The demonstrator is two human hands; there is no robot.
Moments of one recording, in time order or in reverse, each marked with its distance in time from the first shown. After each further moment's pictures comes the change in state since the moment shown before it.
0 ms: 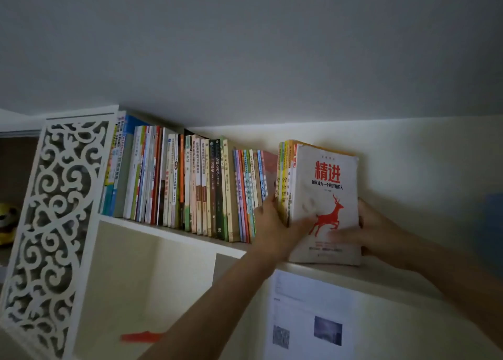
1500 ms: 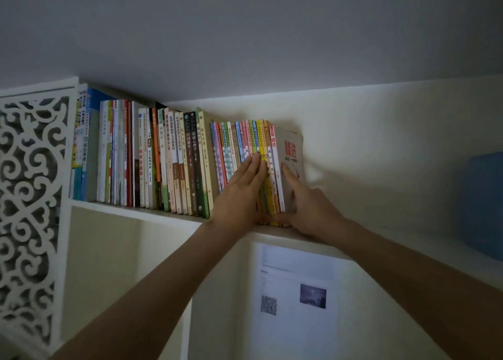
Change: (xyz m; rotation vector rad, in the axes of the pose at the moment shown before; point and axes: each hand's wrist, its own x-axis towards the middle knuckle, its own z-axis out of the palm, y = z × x) left_hand 0.012 0.001 -0.032 1.292 -0.038 0.470; right_hand 0.026 -0.001 0.071 -0.734 0.146 -0.047
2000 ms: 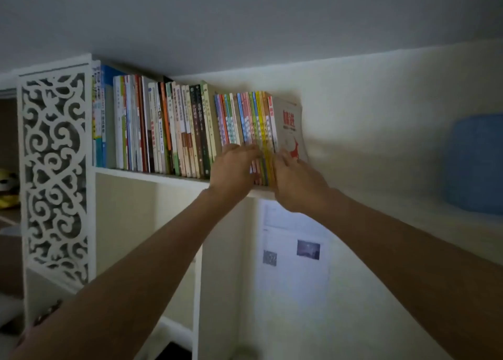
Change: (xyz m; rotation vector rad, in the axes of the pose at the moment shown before) left_hand -0.032 0.023 -0.024 -0.029 0.120 -0.085; right_hand -0.045 -0.033 0.006 -0.380 0.011 -0.057
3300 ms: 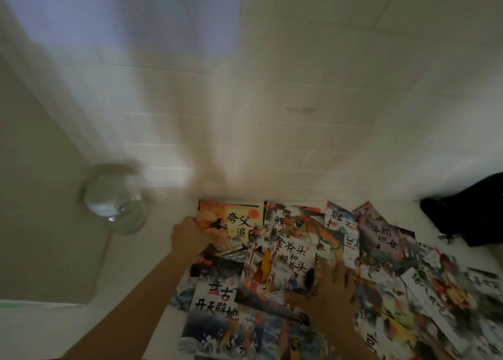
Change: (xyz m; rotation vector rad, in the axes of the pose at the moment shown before) left_hand -0.470 0.077 0.450 -0.457 -1.405 -0.839; right_hand -0.501 0.098 0.413 0.047 -0.877 1.313
